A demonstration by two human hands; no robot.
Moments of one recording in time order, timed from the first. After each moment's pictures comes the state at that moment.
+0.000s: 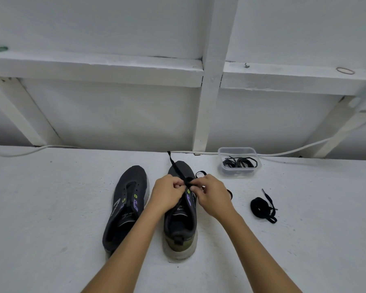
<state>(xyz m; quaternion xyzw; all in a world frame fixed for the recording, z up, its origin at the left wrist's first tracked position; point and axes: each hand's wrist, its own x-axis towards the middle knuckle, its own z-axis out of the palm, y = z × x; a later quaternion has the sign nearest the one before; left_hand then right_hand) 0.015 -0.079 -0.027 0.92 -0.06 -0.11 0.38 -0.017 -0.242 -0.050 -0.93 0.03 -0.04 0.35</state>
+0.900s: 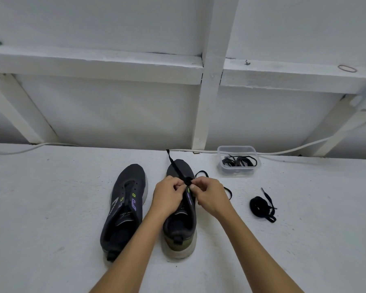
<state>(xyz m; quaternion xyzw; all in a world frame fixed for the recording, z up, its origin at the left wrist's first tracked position) 0.005 -0.089 -0.040 0.90 -0.04 -0.07 0.43 -0.017 -0.237 -0.051 -0.85 0.12 0.02 0.52</state>
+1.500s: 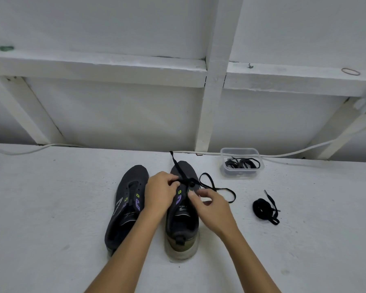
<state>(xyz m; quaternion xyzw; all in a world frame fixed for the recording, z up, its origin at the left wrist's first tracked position) 0.015 -0.068 -0.035 0.92 -0.02 0.03 0.38 -0.061 -0.222 -0.041 -0.83 0.18 0.02 0.53</state>
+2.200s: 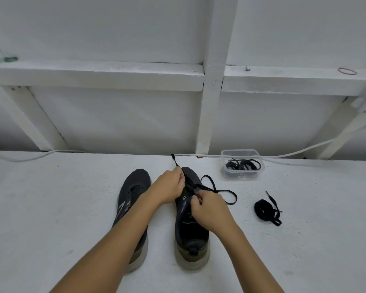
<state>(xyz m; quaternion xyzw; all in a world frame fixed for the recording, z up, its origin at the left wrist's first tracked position) 0.045 -0.068 -0.015 0.94 -0.18 -0.13 0.26 -0.053 -0.208 -0.007 -0.92 0.10 0.07 0.37</state>
